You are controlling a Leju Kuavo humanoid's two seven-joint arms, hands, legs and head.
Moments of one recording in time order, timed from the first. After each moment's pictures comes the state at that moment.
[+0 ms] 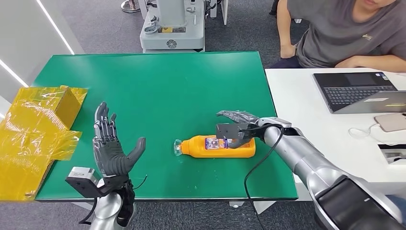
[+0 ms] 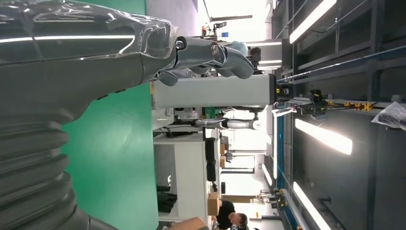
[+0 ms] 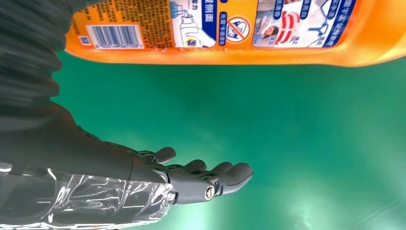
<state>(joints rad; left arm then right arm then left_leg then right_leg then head) -0.11 -0.18 -0.34 -1.39 -0.08 0.30 -0.63 -0.91 -0.12 0.86 -0.54 0.53 0.36 -0.52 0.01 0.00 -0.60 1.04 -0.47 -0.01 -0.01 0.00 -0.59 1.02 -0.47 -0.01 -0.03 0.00</state>
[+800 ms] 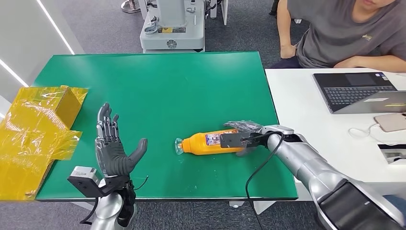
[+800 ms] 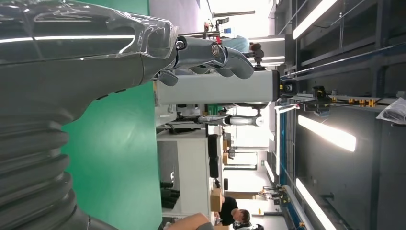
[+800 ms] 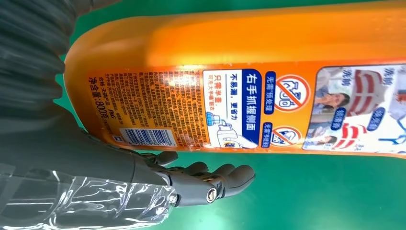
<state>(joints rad) -0.11 -0.19 -0.34 -1.38 -0.08 0.28 -0.63 -0.89 -0.14 0.90 -0.50 0.54 0.38 -0.50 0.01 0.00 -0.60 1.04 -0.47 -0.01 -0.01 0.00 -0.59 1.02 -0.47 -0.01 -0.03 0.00</state>
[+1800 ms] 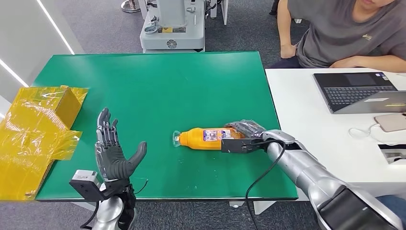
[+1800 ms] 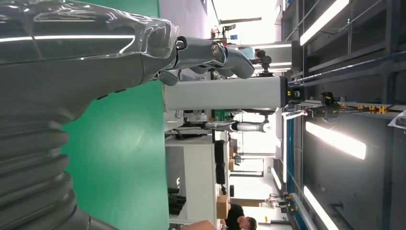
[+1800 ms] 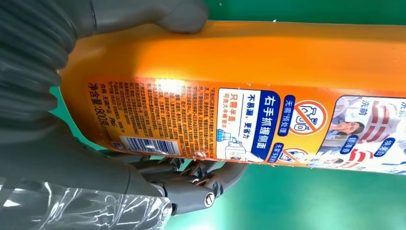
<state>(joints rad) -0.09 -0.18 -0.34 -1.37 -0.07 0.31 -0.64 -0.84 -0.14 0.91 -0.50 0.54 0.12 -0.56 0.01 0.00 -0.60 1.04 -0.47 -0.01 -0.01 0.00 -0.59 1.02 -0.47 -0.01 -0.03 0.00</state>
